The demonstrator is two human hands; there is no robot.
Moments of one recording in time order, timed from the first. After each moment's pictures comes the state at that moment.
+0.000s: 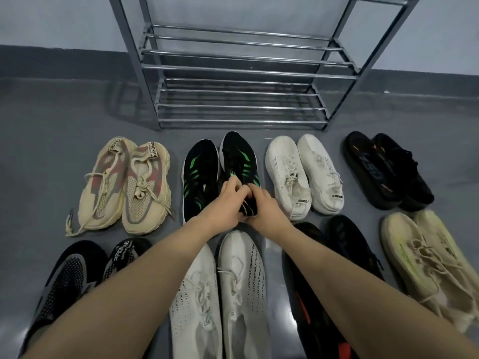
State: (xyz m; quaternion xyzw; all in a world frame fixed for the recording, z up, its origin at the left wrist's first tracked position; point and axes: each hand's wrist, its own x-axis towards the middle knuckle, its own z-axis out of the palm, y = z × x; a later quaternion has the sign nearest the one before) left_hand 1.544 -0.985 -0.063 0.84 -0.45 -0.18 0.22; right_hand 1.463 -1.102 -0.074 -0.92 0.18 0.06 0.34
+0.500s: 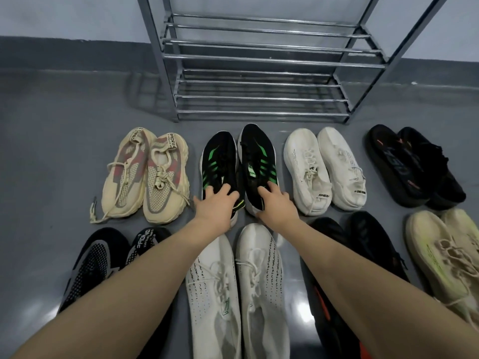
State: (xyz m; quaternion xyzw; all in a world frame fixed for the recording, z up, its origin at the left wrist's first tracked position) left_hand 1.545 -0.940 -0.064 0.91 -0.34 -0.24 0.01; right_hand 1.478 -1.084 -0.080 -0.95 0.21 0.15 0.17
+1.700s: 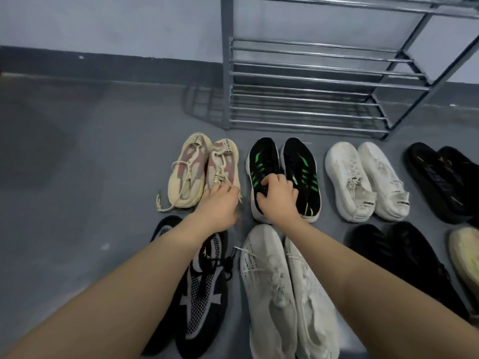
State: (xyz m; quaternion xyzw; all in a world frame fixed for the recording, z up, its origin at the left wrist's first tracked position) left_hand 1.570 -0.824 -0.026 0.93 -0.33 -0.17 0.06; right_hand 1.519 -0.965 -0.033 -0.95 0.22 0.00 0.23
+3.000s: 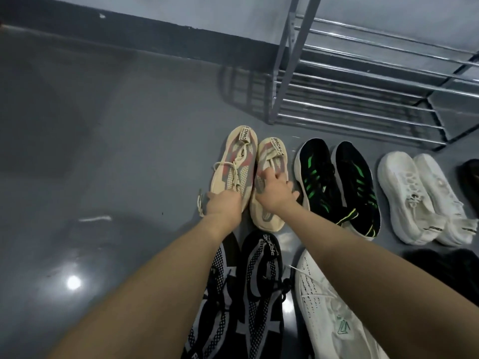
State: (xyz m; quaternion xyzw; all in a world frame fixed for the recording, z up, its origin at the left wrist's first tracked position) left_hand 1.653 -0.750 -0.078 0.94 -0.21 -0.26 0.08; right_hand 1.635 -0.870 -0.062 -0.92 0.28 0.18 0.23
